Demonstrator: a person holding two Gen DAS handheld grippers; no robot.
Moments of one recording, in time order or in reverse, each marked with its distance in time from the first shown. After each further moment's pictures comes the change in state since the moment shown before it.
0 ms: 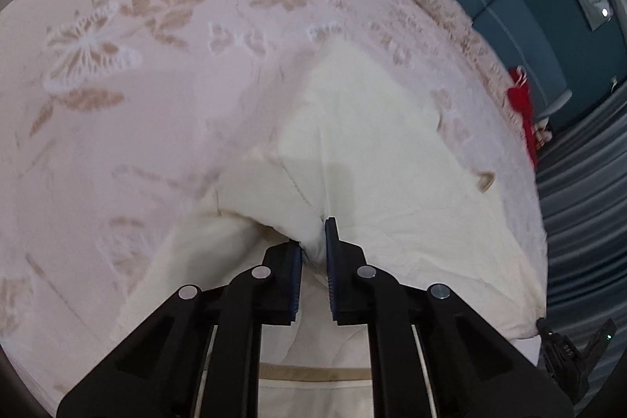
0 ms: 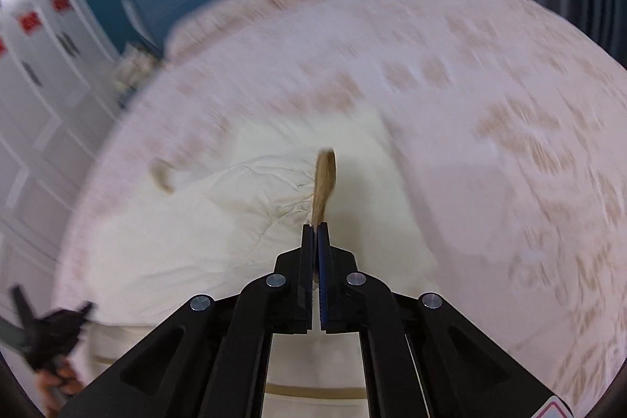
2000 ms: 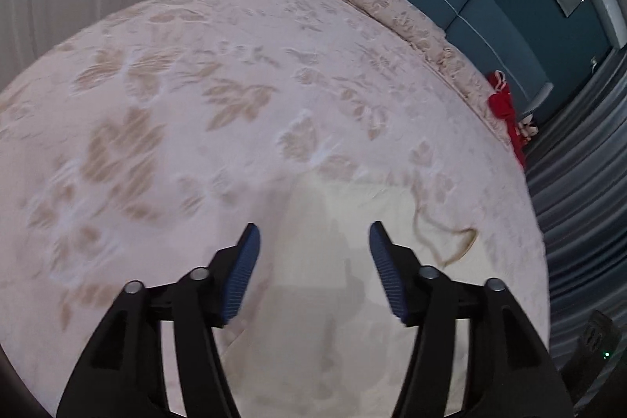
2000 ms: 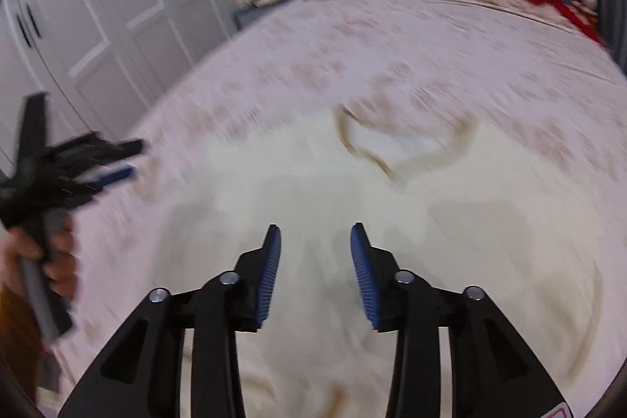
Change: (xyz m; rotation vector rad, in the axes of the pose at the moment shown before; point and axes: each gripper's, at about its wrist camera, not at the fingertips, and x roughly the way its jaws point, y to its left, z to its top) left arm -0.008 -0.026 0.141 0.134 -0.050 -0.074; right arm 0.029 0.231 -0.005 -0.434 0.081 0.293
